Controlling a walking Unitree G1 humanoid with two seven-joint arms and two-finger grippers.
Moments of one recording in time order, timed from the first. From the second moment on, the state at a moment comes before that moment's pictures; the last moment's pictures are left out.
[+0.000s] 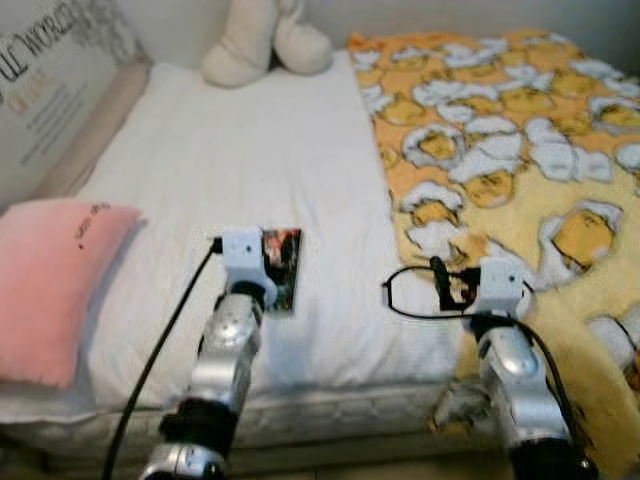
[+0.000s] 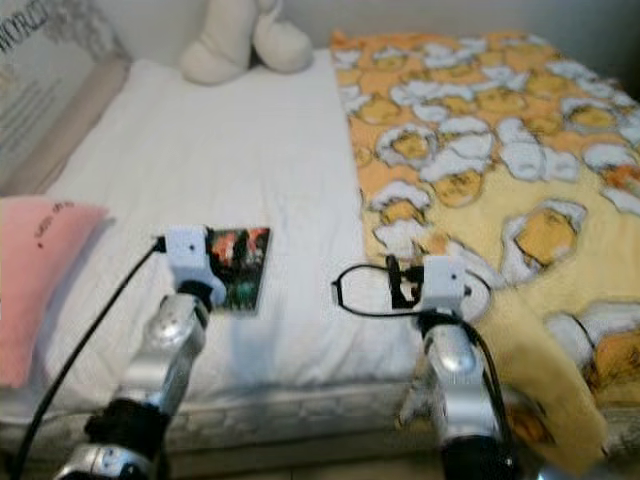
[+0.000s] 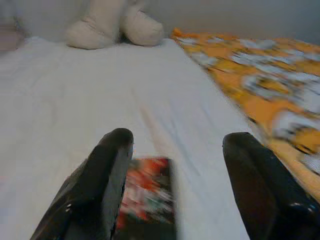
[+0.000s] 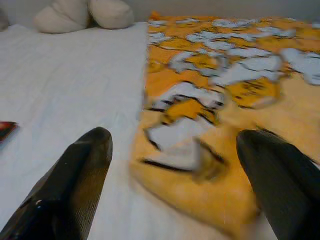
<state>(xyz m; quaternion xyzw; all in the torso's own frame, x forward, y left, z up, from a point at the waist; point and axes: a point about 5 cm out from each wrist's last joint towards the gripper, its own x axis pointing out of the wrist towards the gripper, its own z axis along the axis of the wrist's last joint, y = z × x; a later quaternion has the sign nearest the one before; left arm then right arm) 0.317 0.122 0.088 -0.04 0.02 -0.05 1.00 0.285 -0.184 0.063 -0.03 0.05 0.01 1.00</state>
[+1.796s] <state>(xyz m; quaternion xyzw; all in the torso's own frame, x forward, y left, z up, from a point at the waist) 0.356 0.166 0.066 -0.06 0.19 -0.03 0.98 0.157 -0.167 0.058 -0.07 0.14 0.16 0.97</state>
